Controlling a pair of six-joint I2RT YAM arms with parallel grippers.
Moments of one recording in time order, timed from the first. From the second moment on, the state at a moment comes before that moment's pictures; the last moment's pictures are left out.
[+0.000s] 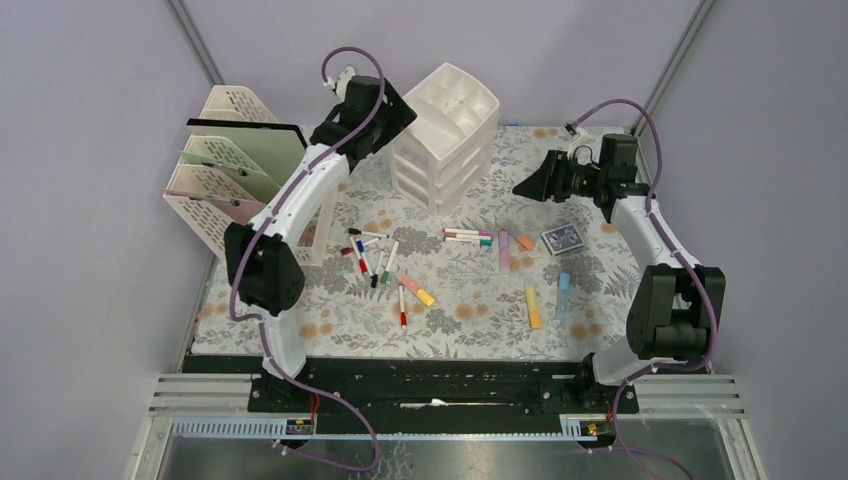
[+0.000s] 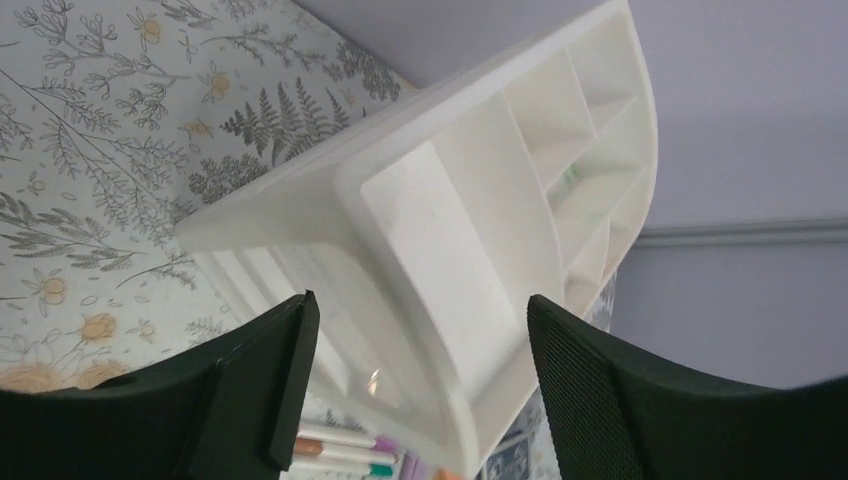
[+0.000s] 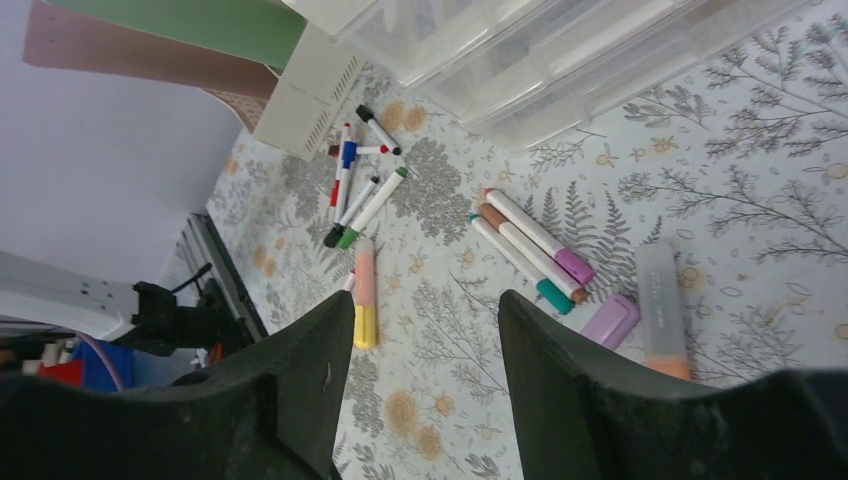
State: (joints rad) left arm -0.41 1.93 1.95 -0.51 -0.20 -0.96; right arm -0.04 1.55 1.19 -0.28 -0.96 0.17
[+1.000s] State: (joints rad) left arm -0.33 1.18 1.19 -0.14 0.09 -0.83; right arm 0.09 2.07 1.18 0.96 -0.90 1.22
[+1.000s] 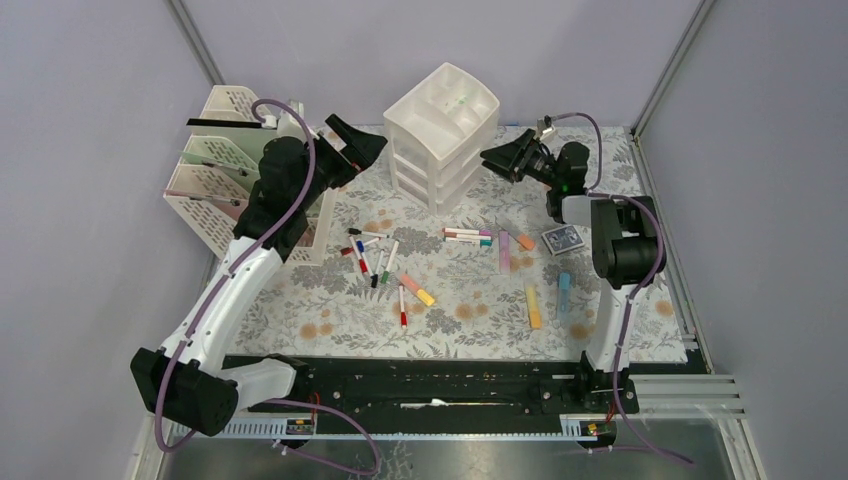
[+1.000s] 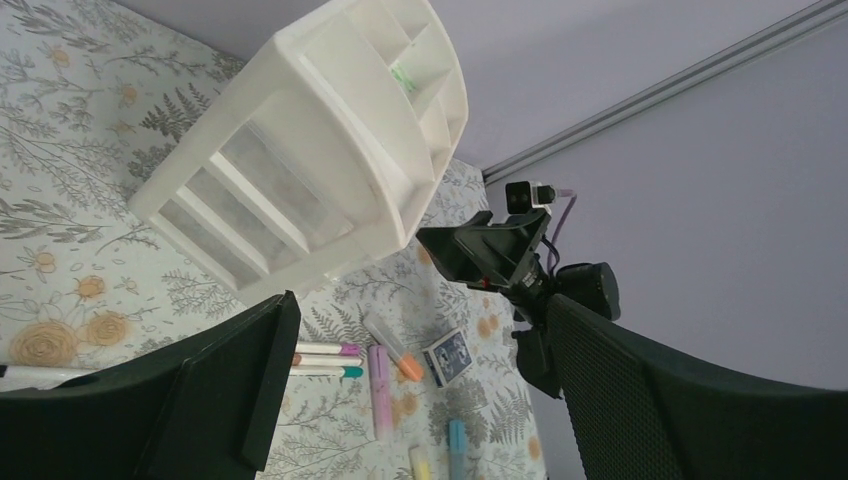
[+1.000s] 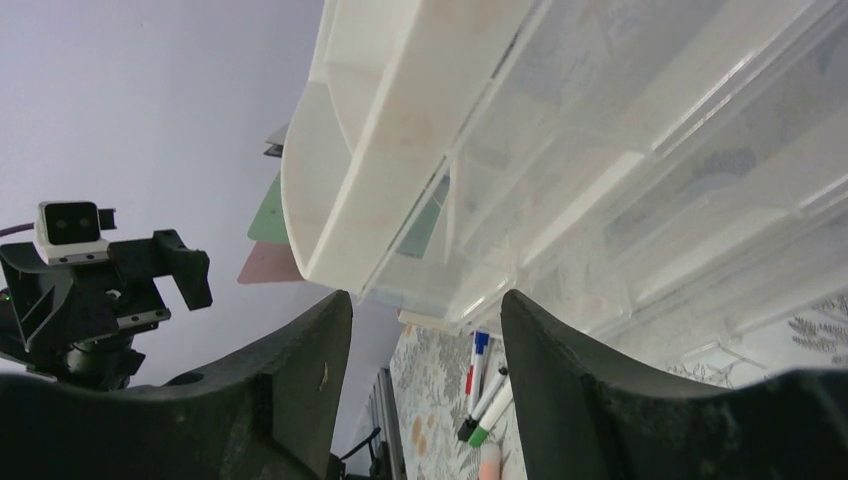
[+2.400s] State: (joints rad) left arm -0.40 1.21 1.13 -0.06 0.12 -0.96; right arm 0.16 2.30 1.38 1.24 -0.80 1.46
